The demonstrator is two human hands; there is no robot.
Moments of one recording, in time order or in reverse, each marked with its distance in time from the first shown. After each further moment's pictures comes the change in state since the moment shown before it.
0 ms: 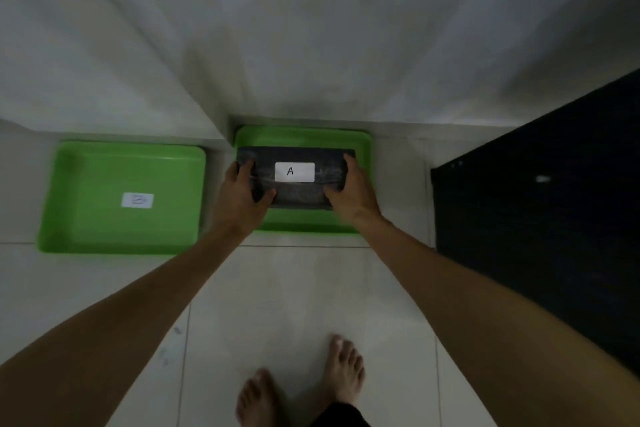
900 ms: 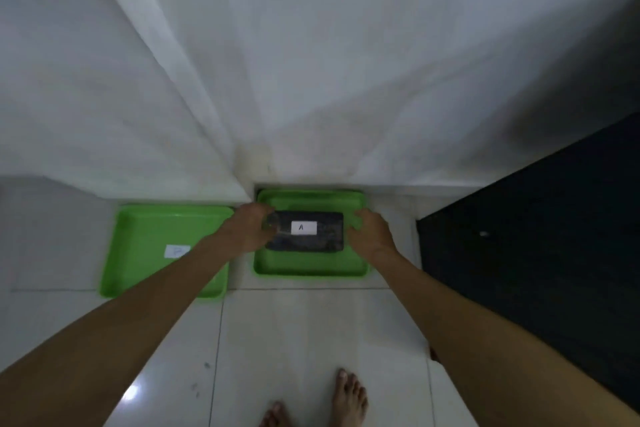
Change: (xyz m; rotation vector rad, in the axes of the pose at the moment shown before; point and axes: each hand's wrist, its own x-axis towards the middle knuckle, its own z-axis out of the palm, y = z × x) left_hand -0.009 0.072 -0.139 0.243 -0.363 0.110; right_hand -0.072 -0.079 -0.077 -0.070 0.003 0.063
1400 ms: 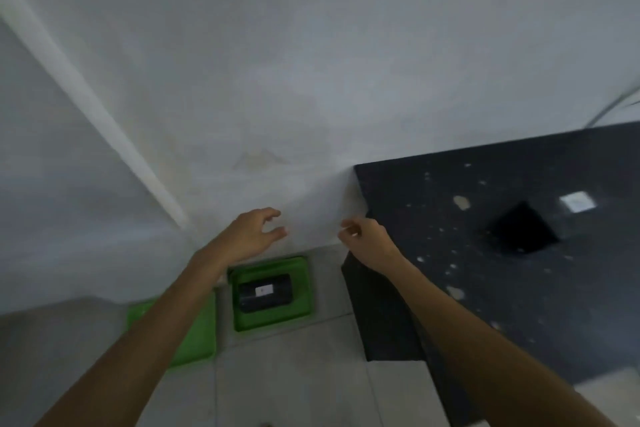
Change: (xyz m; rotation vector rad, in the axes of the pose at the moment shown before) left_hand -0.303 0.324 -0.264 -0.058 0.047 0.291; right_hand -0.343 -0.130 -0.350 0.115 0.182 -0.170
